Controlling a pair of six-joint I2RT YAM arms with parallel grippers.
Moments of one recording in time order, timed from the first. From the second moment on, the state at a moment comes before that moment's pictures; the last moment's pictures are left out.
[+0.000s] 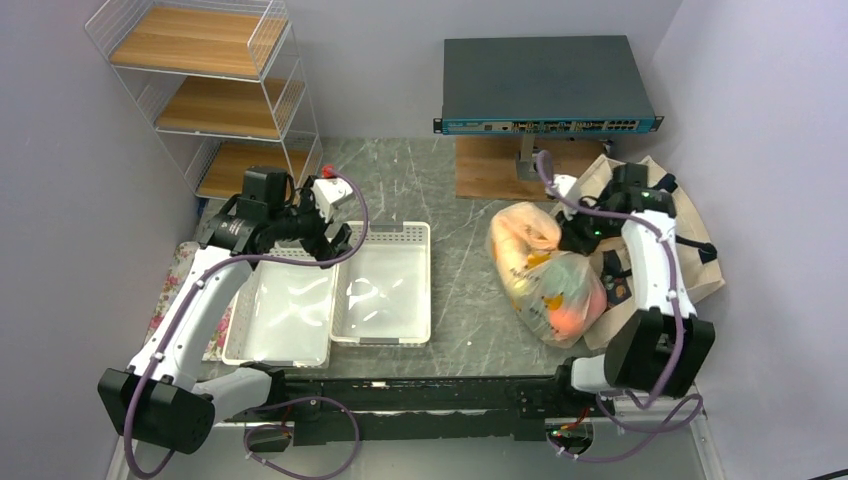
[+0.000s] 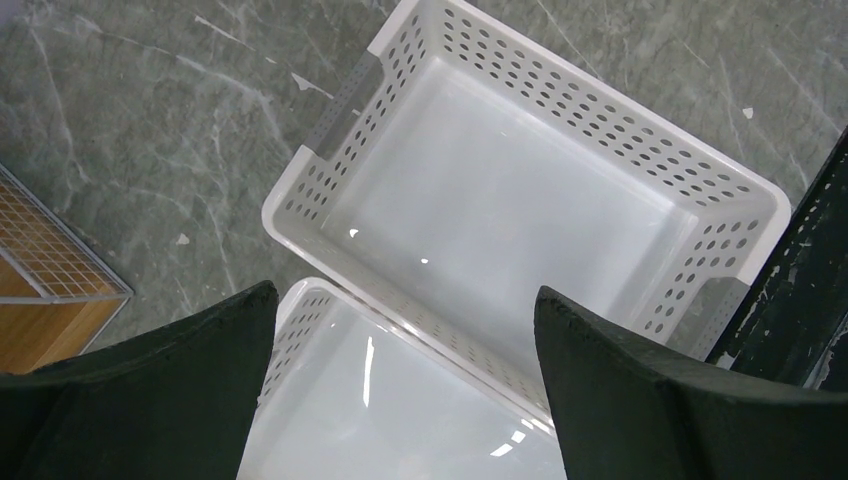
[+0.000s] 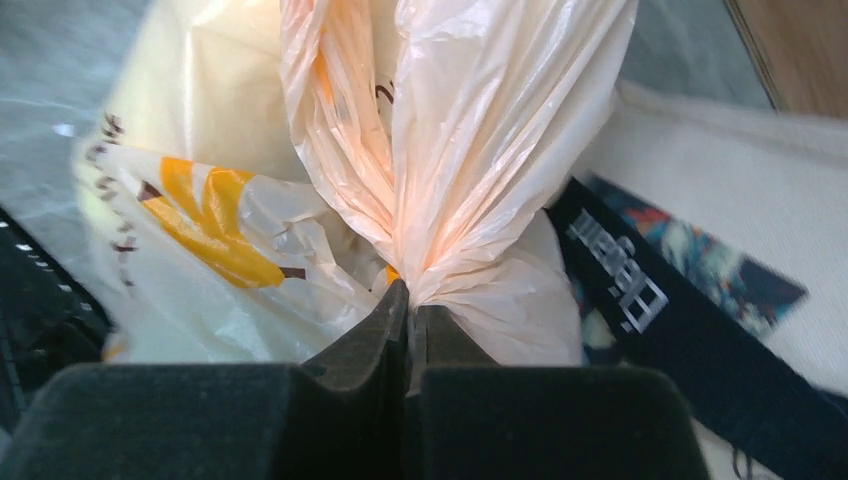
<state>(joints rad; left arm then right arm) -0.25 1.14 1.16 -0.74 0.55 0.53 -0.25 1.39 1.27 -1.12 -0.56 -1.06</state>
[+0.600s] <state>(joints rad) -0.63 1.16 1.11 -0.56 0.57 0.68 0.19 1.22 1.08 -1.10 -0.66 -0.87</state>
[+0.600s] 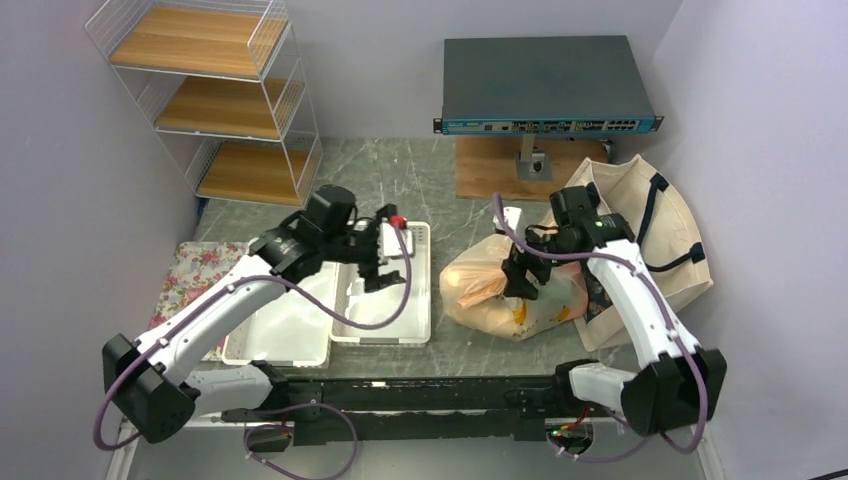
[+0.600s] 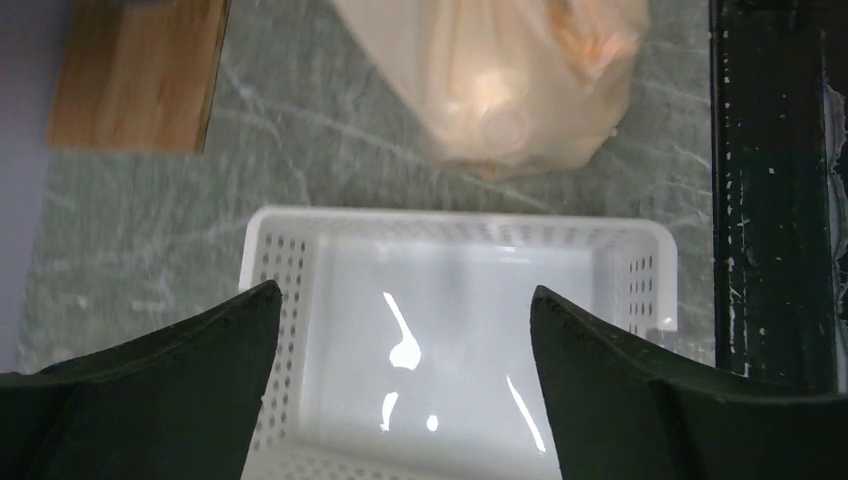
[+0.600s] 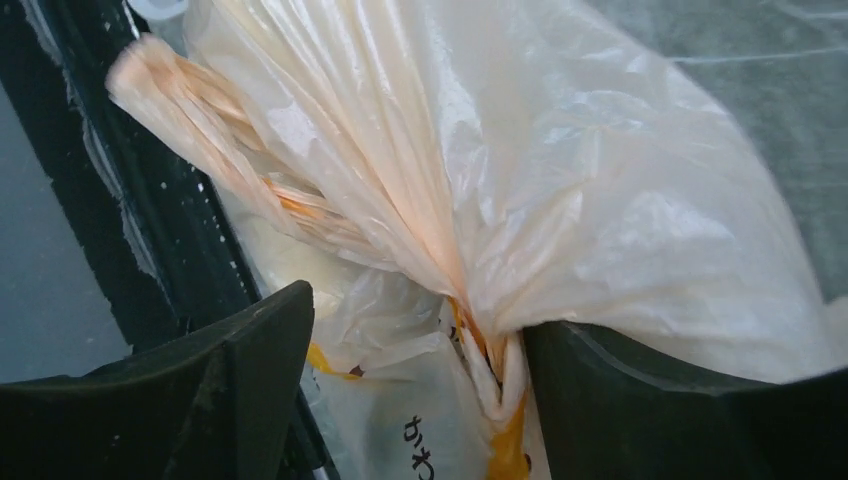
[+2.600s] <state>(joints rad) -0.78 1.43 1.19 -0.20 0.43 0.61 -0.40 1.15 1.12 -1.25 -0.74 -0.94</state>
